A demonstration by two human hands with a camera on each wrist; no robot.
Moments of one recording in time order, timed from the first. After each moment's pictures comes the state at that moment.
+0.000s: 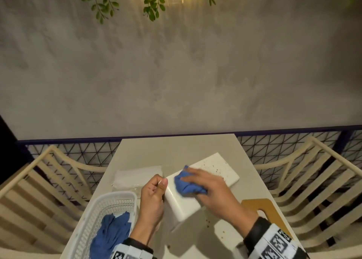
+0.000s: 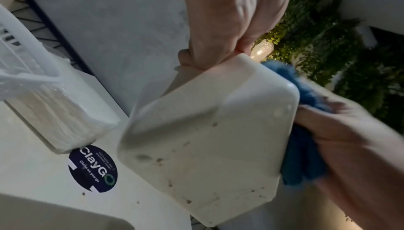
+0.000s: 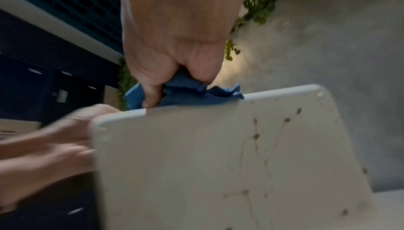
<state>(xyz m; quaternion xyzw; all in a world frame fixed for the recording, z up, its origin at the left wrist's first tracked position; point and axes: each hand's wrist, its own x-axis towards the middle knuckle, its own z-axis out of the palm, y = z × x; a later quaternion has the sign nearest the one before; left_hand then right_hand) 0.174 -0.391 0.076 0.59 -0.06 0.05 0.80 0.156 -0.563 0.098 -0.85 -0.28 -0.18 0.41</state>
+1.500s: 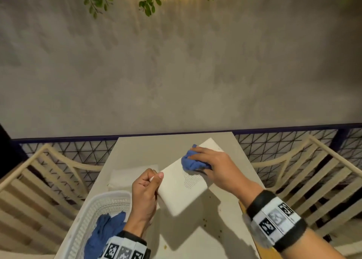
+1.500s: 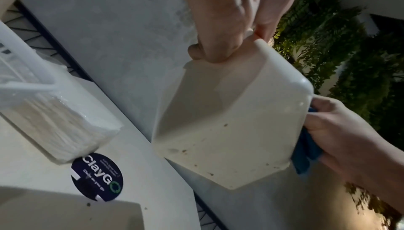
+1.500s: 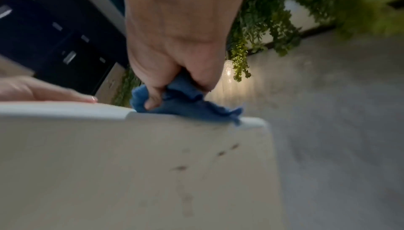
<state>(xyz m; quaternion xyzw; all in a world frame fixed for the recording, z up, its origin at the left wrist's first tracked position) 0.187 -0.386 0.080 0.57 -0.08 0.09 0.81 0.192 -0.594 0.130 -0.87 -0.28 -0.21 0.34</state>
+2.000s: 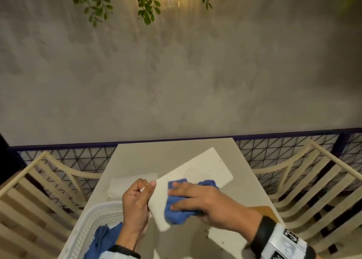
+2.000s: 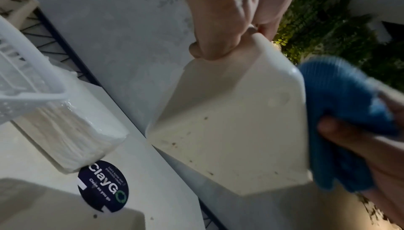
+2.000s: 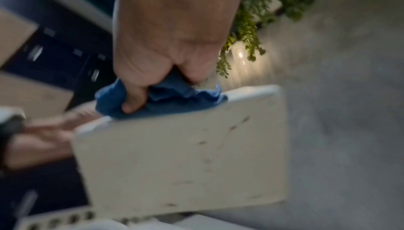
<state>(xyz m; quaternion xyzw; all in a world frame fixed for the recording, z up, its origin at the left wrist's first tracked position) 0.195 -0.377 0.077 0.53 -0.05 0.12 0.84 0.168 -0.573 0.115 -0.84 -0.47 -0.11 0.25</state>
